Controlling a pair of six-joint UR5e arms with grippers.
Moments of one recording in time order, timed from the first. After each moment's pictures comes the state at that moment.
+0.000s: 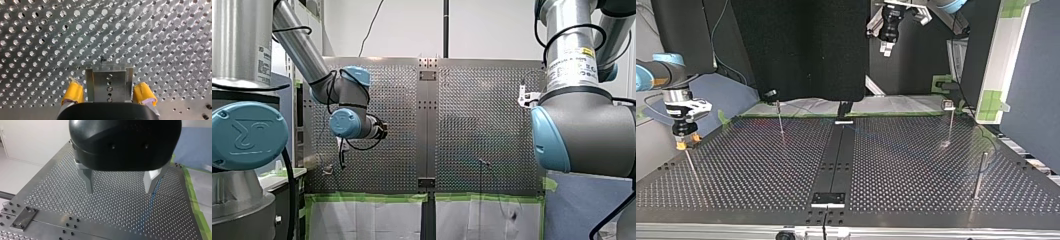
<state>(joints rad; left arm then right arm) -0.62 -1.60 -2.45 -2.34 -2.01 -1.81 1.50 -1.05 1.46 -0.47 1.14 1.64</state>
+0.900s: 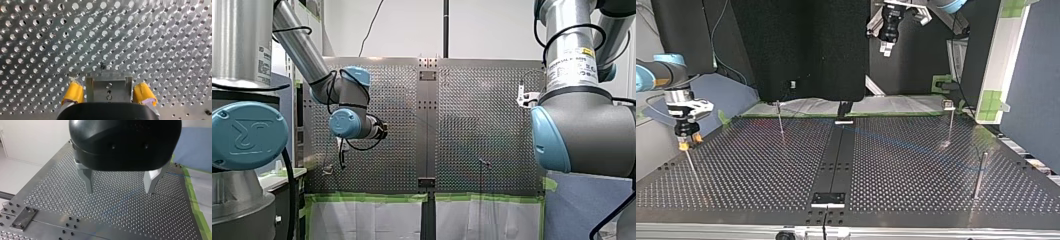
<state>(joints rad) -0.62 -1.60 -2.45 -2.34 -2.01 -1.81 1.51 -1.05 1.46 -0.47 1.13 1.64</state>
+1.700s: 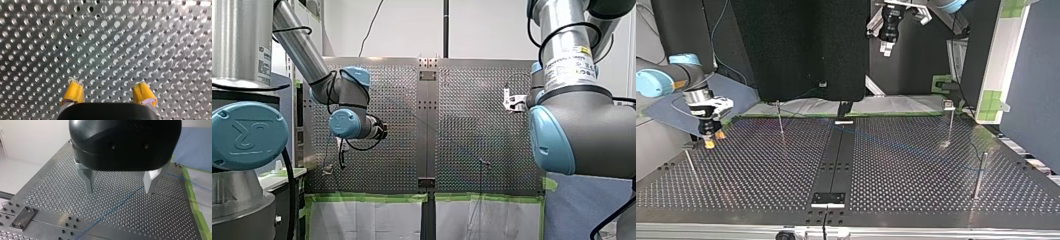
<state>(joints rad) -0.62 -1.60 -2.45 -2.34 -2.01 -1.81 1.60 -1.05 1.46 -0.36 1.13 1.55</state>
